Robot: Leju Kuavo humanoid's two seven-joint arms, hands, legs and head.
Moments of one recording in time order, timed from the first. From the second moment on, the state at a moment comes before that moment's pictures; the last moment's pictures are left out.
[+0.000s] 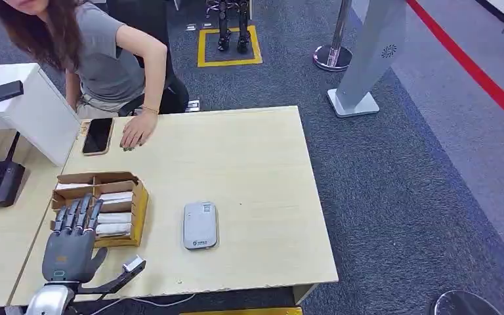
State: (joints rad) left arm 0.05 0.32 -0.23 -1.52 -1.46 0.30 0.27; right arm -0.09 0.11 -1.11 -0.20 1.21 0.15 0.20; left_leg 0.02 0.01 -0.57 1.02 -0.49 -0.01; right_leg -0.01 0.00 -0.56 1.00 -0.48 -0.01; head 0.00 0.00
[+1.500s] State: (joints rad) left arm 0.05 0.28 -0.19 -1.46 -1.42 0.38 0.24; right arm -0.09 0.11 -1.10 -0.20 1.21 0.17 0.19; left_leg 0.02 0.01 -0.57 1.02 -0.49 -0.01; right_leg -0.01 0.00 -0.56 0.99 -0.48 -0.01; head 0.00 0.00
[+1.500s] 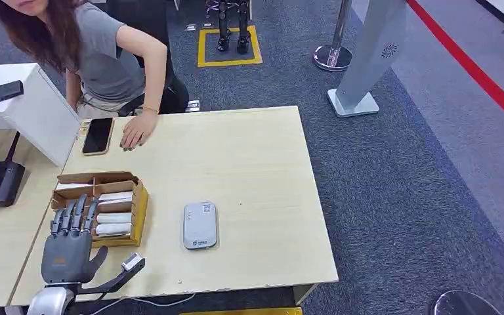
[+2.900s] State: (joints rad) left arm 0.04 0.23 -0.19 -1.43 -1.26 0.38 0.11; right arm -0.09 0.11 -1.10 -0.20 1.21 0.21 0.12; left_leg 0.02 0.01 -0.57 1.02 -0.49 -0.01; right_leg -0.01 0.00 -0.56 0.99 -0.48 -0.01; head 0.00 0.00
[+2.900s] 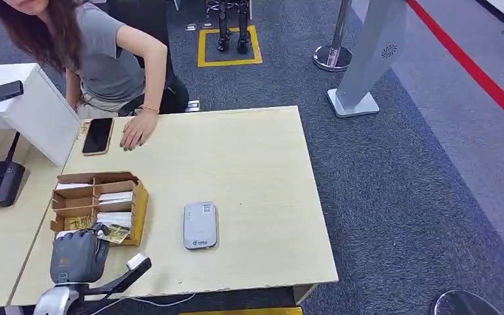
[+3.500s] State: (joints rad) left arm 0.02 0.29 -0.20 -1.69 -1.49 0.43 0.24; right arm -0.09 0.11 -1.10 -0.20 1.21 0.19 0.13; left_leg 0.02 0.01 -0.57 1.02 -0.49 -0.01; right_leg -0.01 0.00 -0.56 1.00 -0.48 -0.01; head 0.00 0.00
